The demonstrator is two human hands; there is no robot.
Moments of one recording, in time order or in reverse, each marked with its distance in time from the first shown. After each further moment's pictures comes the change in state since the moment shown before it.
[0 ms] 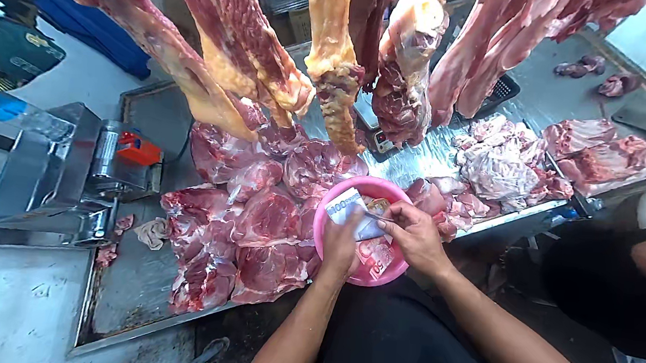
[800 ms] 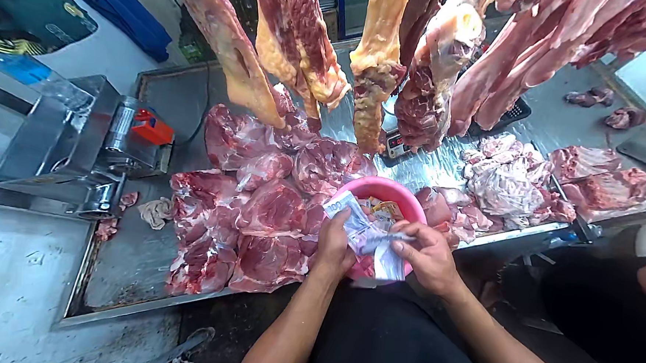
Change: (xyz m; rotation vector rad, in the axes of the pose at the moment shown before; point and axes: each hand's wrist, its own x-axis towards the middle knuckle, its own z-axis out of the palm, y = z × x) left_hand 0.000 0.010 -0.023 -0.225 0.074 -0.109; right_hand -0.028 0.003 0.003 0.289 -0.127 -0.090
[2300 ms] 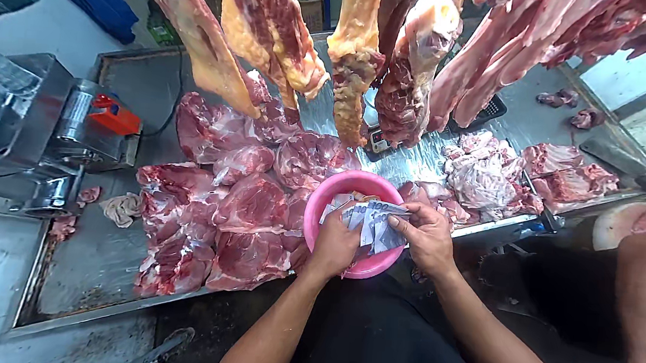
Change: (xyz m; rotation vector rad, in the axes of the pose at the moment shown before) left_hand -0.021 0.007 0.019 0.766 -0.341 0.263; right_hand 0.019 -0.033 -0.006 -0.122 0.230 0.054
